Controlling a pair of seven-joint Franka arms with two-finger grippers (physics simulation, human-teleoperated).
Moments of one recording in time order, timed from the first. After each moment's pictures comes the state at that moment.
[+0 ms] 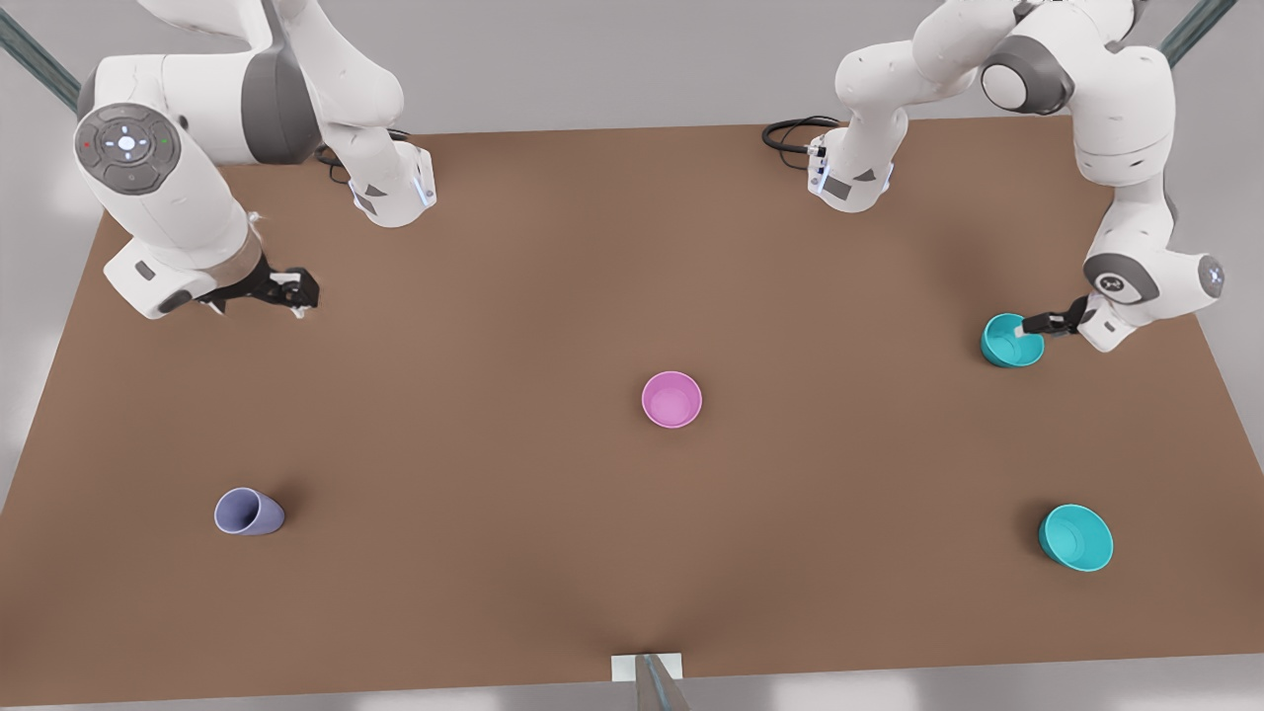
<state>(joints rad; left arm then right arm) 0.14 0.50 0.53 -2.13 -0.42 2.25 0.95 -0.24 0.06 0.48 -1.41 -0.24 1.33 0.20</state>
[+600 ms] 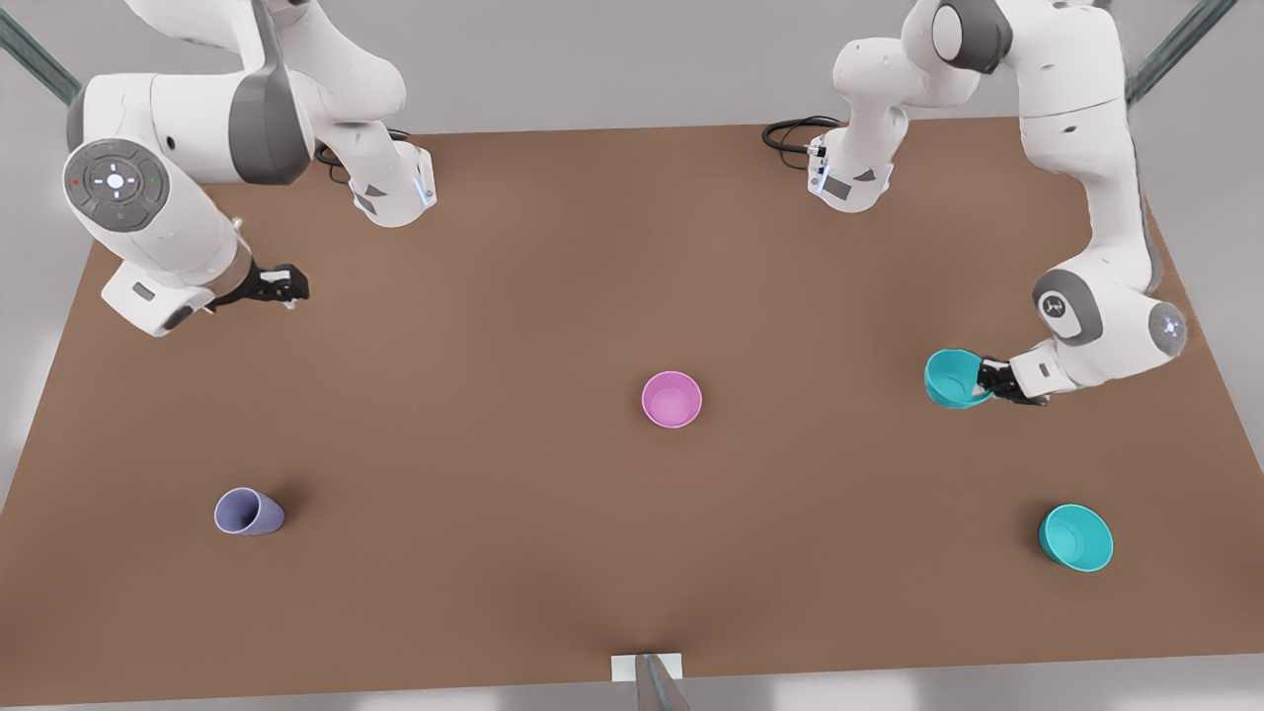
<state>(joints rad) -0.26 0.35 0.41 -1.94 -0.35 2.11 0.93 -0.01 0.09 0.22 -1.41 -0.23 1.27 0.03</state>
